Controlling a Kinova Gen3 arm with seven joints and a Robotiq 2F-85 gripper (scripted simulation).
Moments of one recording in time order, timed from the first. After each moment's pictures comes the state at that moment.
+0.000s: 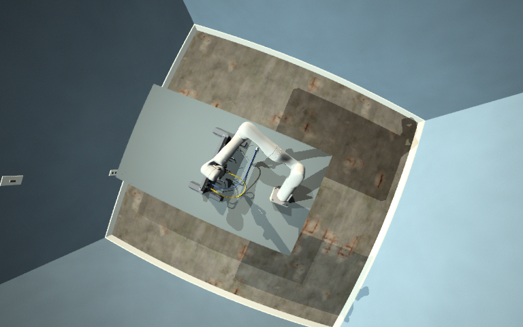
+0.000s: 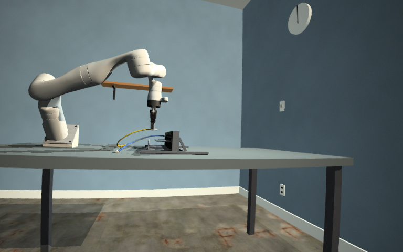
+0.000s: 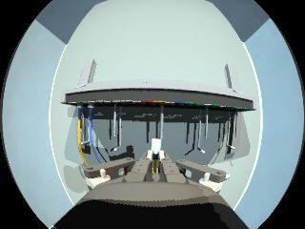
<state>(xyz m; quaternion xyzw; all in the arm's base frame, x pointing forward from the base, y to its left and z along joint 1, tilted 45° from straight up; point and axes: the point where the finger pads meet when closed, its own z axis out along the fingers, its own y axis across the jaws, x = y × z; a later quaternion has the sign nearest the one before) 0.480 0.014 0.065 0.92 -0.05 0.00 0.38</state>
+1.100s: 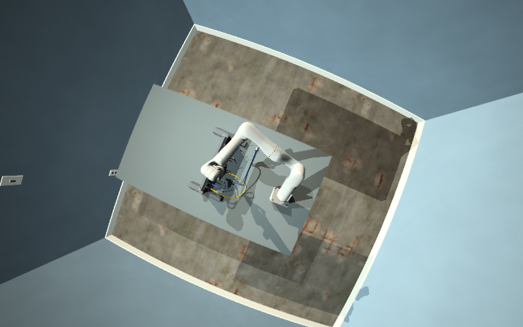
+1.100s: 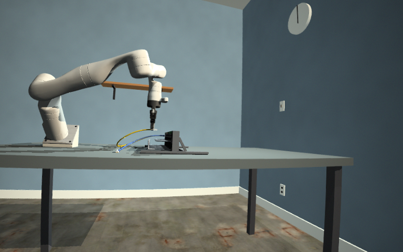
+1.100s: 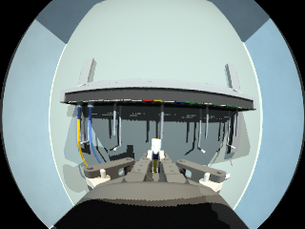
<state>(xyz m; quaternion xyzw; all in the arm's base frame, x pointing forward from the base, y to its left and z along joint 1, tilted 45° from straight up) 0.479 0.013 0.063 0.92 -0.05 0.00 0.38</state>
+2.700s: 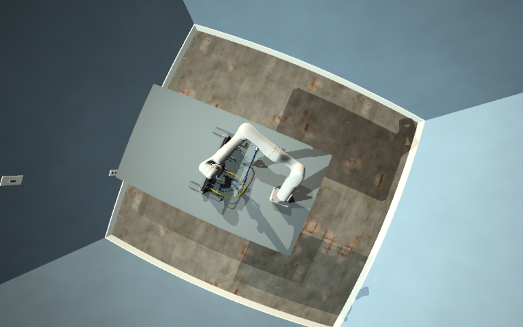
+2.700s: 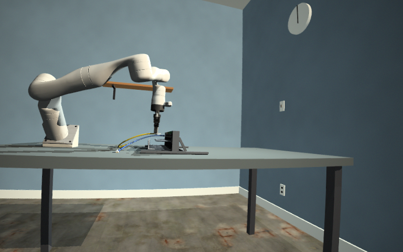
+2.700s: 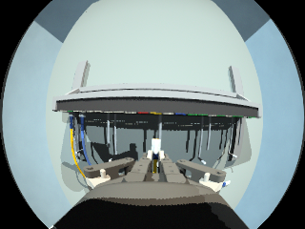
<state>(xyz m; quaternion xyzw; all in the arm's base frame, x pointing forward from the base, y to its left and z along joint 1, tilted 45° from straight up) 0.499 -0.006 0.051 0.92 -0.05 -0.01 0.39</state>
